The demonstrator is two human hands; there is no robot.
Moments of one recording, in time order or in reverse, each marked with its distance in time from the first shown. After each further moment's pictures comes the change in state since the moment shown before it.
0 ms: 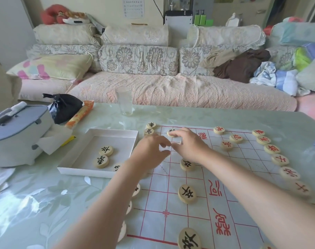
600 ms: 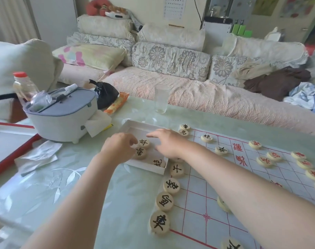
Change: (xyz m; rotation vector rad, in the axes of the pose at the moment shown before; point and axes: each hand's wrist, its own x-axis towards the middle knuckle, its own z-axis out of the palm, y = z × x) left_hand -0.070 -0.140 -0.107 0.249 0.023 -0.431; right_hand 0.051 -0.149 0.082 -0.258 -0.333 -0.255
